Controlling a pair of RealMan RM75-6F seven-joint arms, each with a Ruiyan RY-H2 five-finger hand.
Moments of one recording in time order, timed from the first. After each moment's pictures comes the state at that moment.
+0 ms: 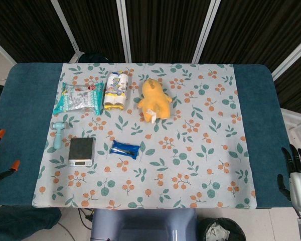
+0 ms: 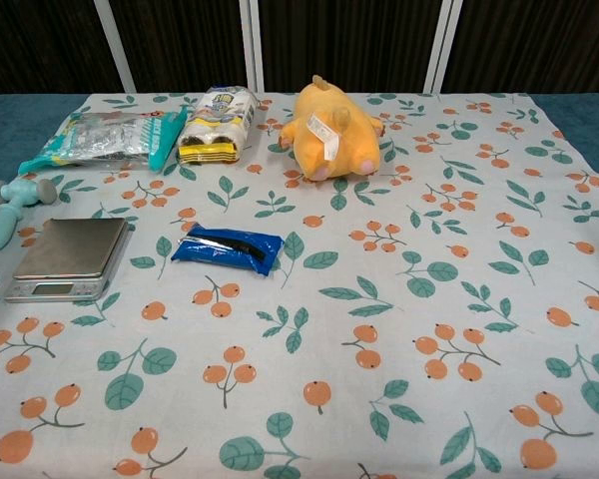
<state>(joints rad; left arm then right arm) -0.09 -1.15 -0.12 -1.68 1.37 1.52 0.13 -0.01 -1.09 0.08 -1.69 -1.49 1.59 -0.23</state>
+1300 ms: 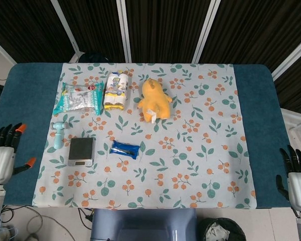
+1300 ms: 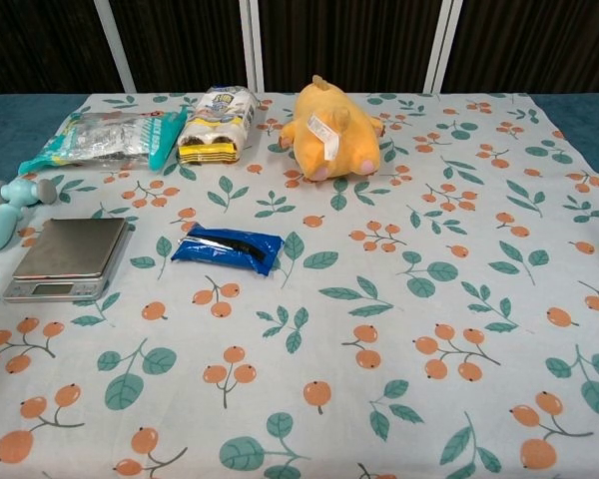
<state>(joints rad) -0.18 -1.14 -0.13 -1.76 1.43 1.43 0.23 0.00 -1.10 0.08 -1.69 -1.48 1.57 -0.24</state>
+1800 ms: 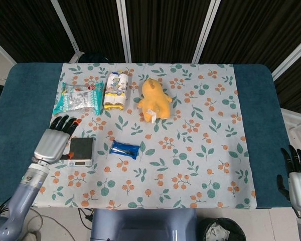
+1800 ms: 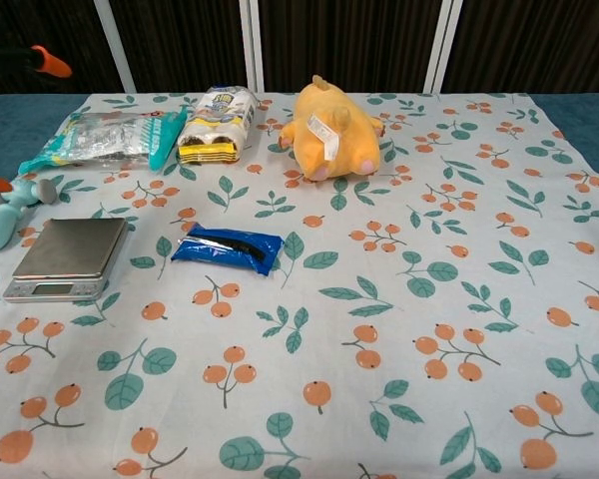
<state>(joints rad) -0.49 -1.20 -0.21 -1.89 1.12 1.07 0.68 -0.01 -1.09 0.08 -1.69 -1.47 1.57 -0.24</state>
